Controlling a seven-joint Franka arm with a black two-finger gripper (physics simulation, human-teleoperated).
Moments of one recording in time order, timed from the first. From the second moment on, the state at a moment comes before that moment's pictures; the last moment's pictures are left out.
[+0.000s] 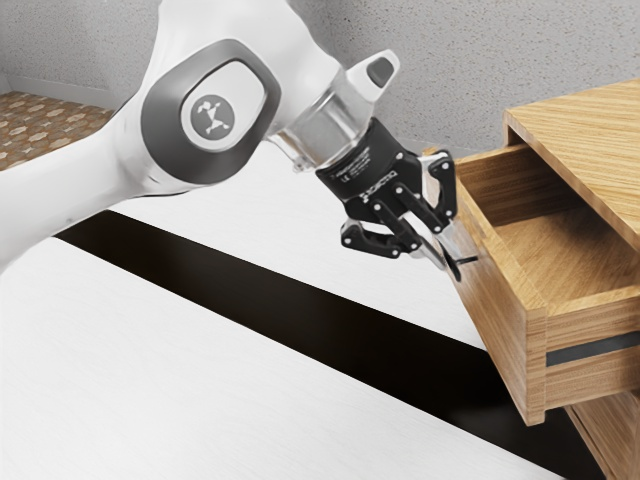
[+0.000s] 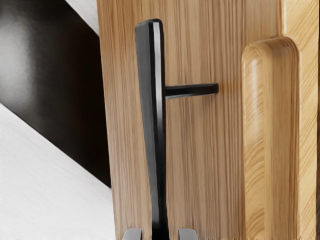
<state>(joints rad) -0.43 -0.02 0.19 -1.59 -0.40 1.95 -0.89</state>
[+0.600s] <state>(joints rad) -0.63 -0.13 0.44 -1.71 -0.38 1.95 -0.91</state>
